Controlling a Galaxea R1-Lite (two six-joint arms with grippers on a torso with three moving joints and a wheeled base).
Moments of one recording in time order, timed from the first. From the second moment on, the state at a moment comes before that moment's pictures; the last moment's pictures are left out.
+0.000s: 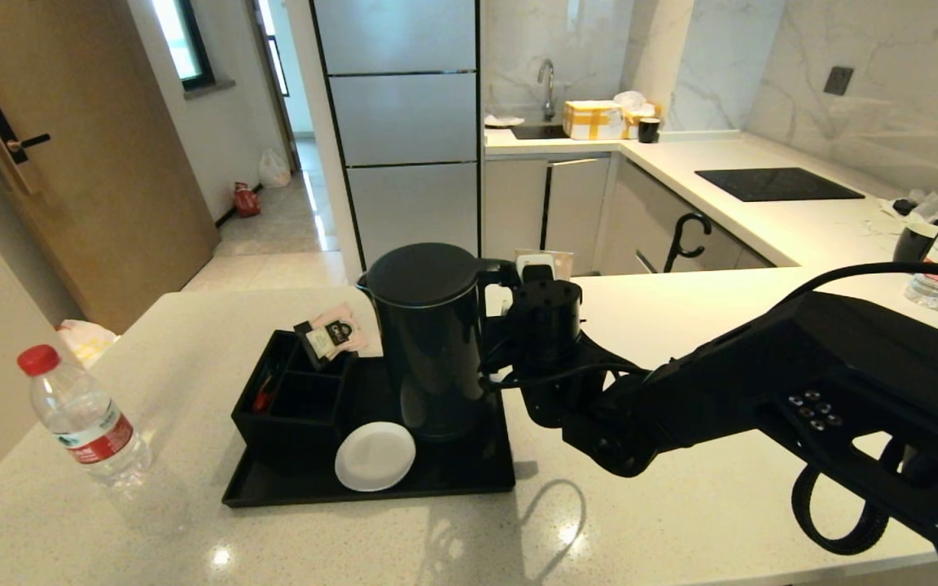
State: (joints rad) left arm 0.01 0.00 0.00 -0.01 -0.02 0.03; right arm 0.73 2.31 -1.36 -0.81 -0.64 0.07
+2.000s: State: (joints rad) left arm 0.01 0.00 0.00 -0.01 -0.02 0.03; right arm 0.52 1.35 -0.87 -0.27 -0.27 0.23
